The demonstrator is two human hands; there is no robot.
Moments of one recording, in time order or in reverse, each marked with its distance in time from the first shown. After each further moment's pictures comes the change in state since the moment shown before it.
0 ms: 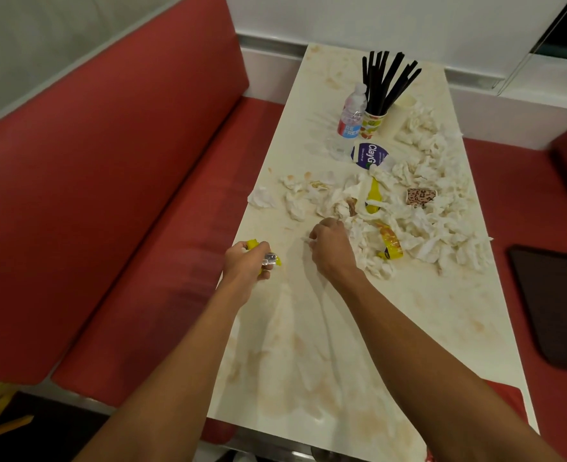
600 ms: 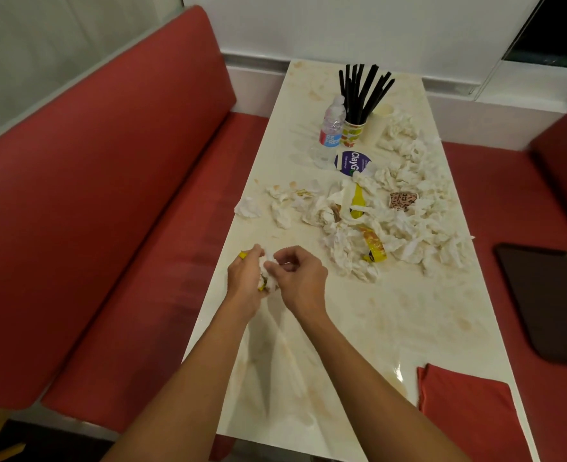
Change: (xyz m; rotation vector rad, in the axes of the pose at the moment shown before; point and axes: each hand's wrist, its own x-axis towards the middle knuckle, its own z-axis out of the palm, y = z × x) left_hand -0.013 -0.011 0.025 -0.162 -0.057 -0.092; right_hand -0.082 -0.064 -0.025 0.993 0.171 0.322
